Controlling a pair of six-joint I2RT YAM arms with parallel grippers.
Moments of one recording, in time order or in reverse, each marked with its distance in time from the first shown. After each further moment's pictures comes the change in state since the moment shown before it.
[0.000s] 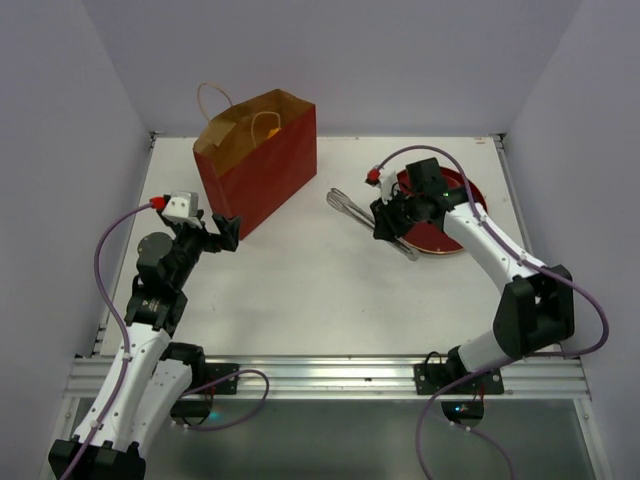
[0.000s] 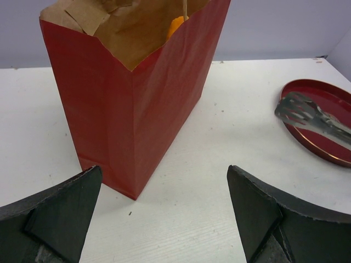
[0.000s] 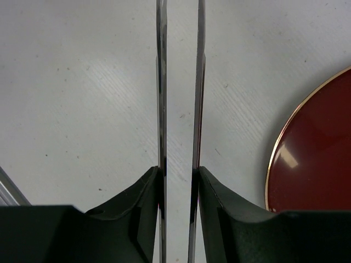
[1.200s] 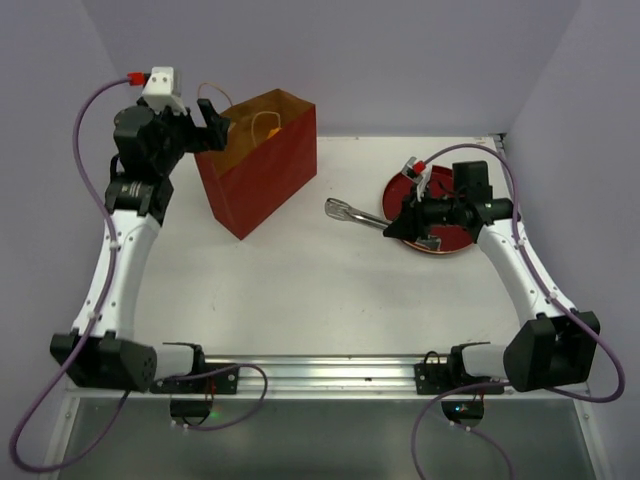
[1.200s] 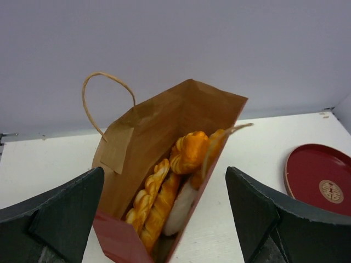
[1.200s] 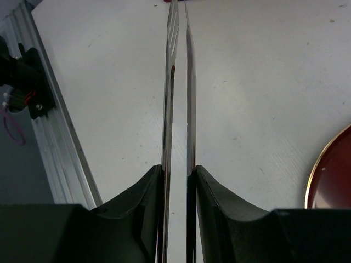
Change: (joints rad) left arm 0.064 0.575 0.829 -0.237 0.013 0.005; right arm -0.207 -0.202 -0.059 -0.022 -0.464 -0.005
